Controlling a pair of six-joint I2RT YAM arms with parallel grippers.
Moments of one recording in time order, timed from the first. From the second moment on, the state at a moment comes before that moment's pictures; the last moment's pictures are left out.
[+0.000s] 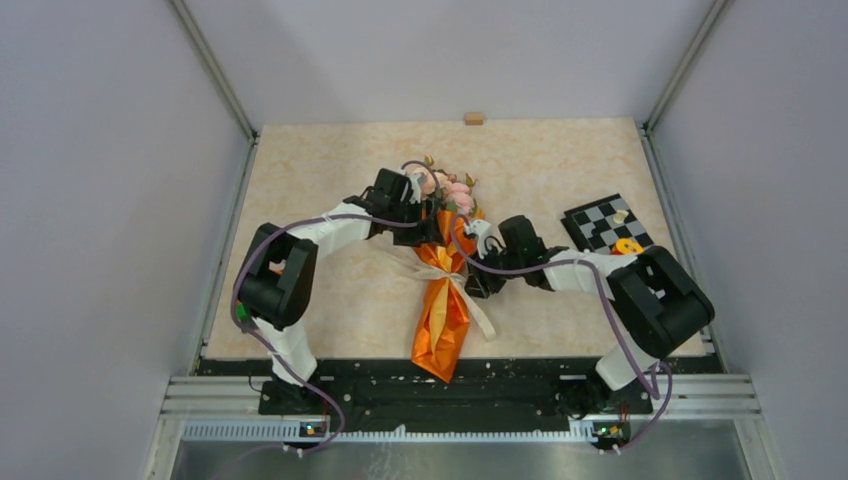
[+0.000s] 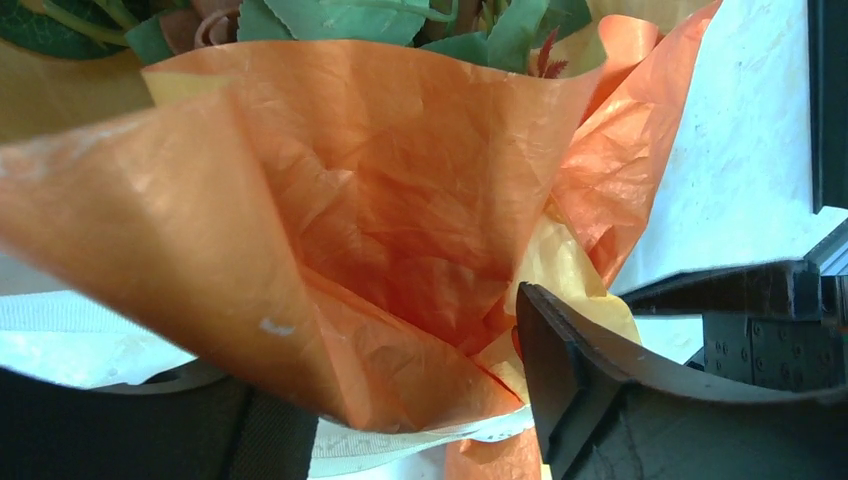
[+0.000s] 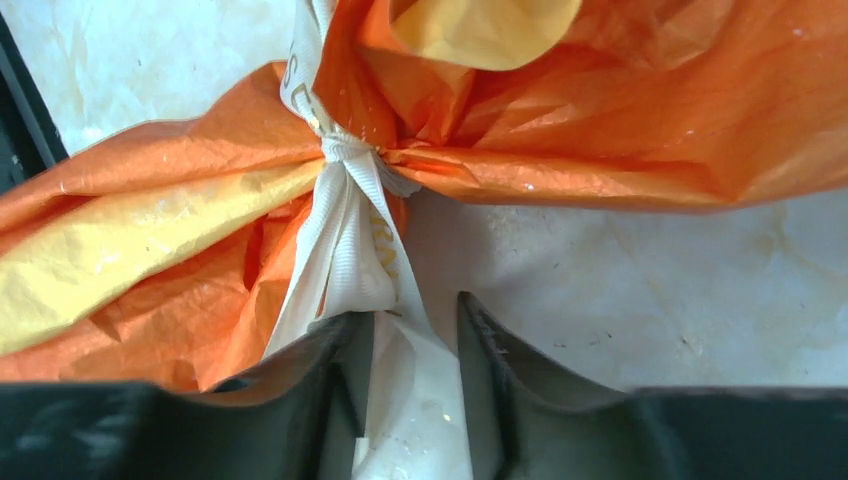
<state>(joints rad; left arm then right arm) -0.47 1.81 1.18 -0.26 0.39 -0.44 0.58 1.58 0.69 0.07 -0.54 -0.03</state>
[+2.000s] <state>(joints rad) -0.45 1.89 1.25 -0.31 0.34 -0.42 0.58 1.12 0.53 -0.39 -0.03 0.43</state>
